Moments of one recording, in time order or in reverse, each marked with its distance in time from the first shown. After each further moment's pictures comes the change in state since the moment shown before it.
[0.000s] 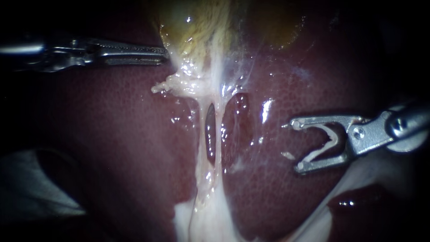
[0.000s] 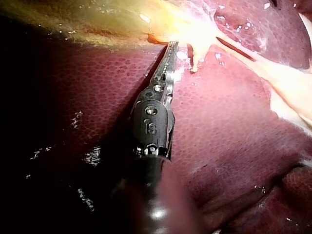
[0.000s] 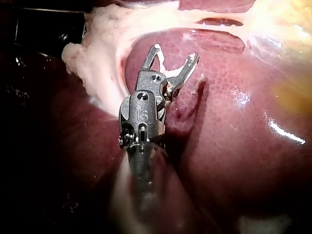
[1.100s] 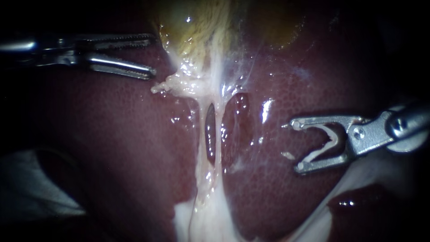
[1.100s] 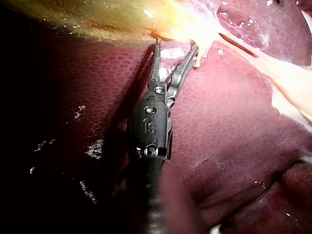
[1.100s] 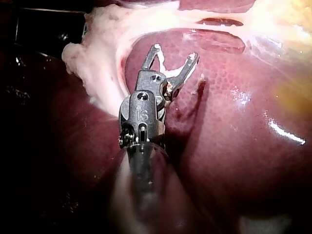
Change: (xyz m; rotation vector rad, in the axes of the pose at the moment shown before) right arm 0.000 0.000 0.000 0.000 0.000 0.000; left arm 0.000 0.000 -0.002 -0.004 0.040 0.003
